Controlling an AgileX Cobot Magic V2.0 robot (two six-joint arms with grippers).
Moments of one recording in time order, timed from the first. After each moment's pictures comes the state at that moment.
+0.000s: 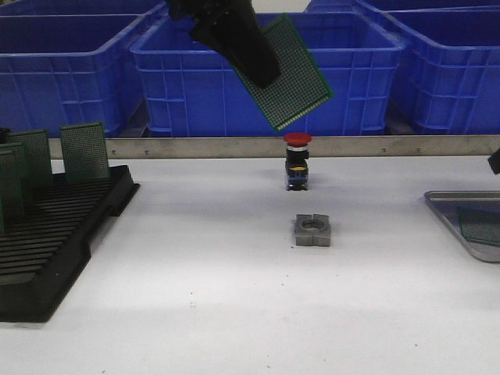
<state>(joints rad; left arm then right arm) -0.49 1.94 -1.81 -0.60 1.23 1.26 -0.44 1.85 -1.07 1.05 0.96 -0.98</state>
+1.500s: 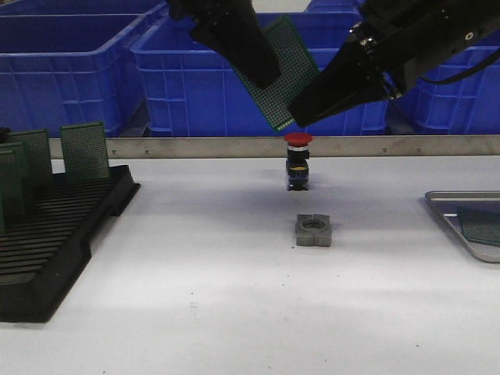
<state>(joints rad) -0.49 1.94 -1.81 -0.60 1.23 1.26 0.12 1.75 -1.16 1.18 1.03 -1.69</state>
